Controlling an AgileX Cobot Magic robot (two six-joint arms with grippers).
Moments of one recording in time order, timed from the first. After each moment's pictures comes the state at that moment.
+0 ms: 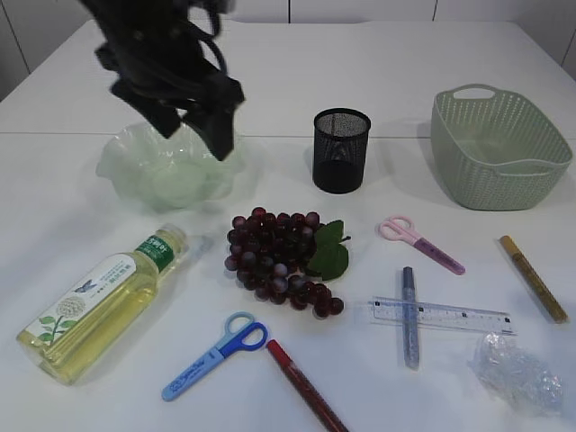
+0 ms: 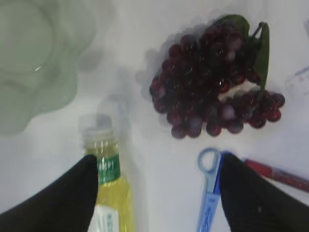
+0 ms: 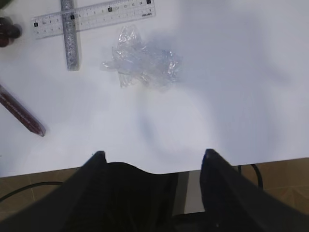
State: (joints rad) left arm -0.53 1.92 -1.83 0.01 1.24 0.00; right arm -0.03 0.87 -0.78 0.16 1.25 0.20
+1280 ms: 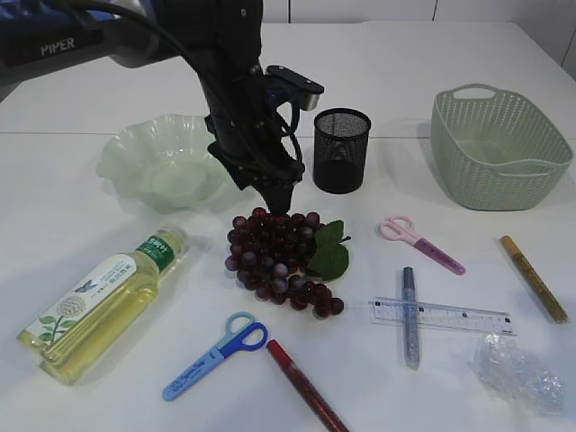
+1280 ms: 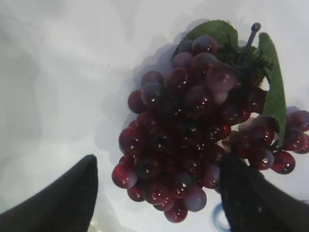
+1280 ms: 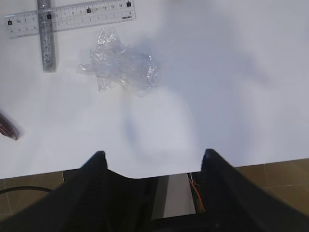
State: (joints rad) left arm -0.56 2.32 -2.11 -0.05 1.24 0.26; right arm -0.03 0.89 -0.78 0.09 1.24 0.17
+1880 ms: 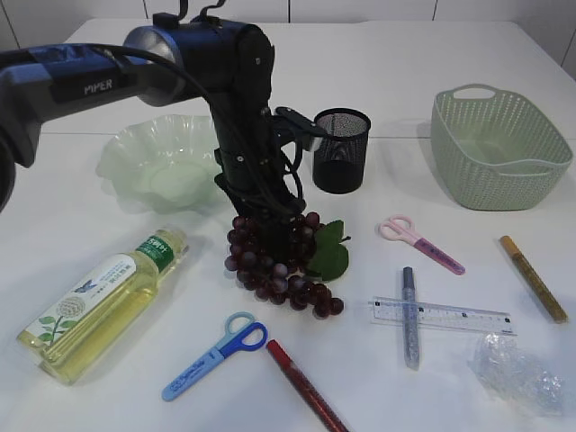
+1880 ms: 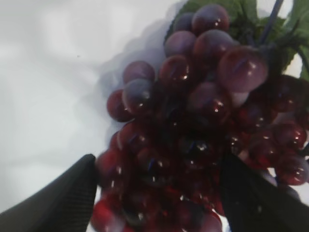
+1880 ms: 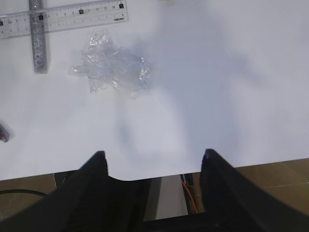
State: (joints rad) left arm -0.56 2.42 -2.11 -0.05 1.23 0.33; right arm -0.03 0.89 -0.78 0.06 1.24 0.17
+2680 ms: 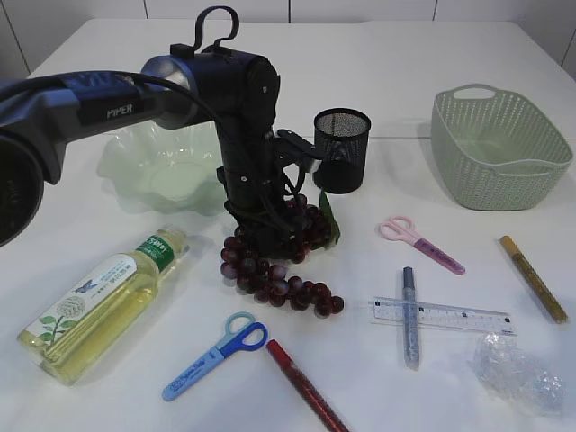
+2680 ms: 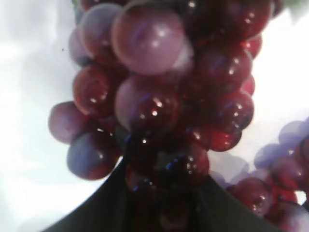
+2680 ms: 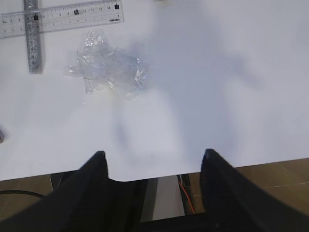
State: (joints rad) left arm -0.56 2.48 -2.12 -0.04 1.23 0.32; right arm -0.03 0.89 -0.78 0.05 1.24 0.17
